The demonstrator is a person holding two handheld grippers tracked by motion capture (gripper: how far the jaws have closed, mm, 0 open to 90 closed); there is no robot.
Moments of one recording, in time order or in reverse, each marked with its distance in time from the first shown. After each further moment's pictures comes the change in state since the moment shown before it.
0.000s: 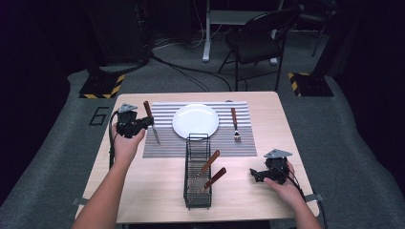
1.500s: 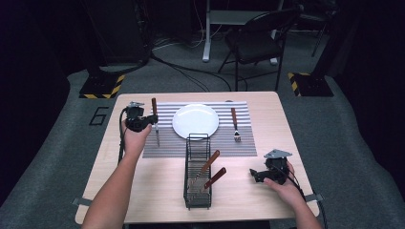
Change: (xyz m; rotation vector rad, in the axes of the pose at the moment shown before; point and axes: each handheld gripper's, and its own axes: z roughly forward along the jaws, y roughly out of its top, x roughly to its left) left arm 0.021 -0.002 0.056 0.041 0.029 -0.084; right arm 0.001 0.000 0.000 0.003 0.006 0.001
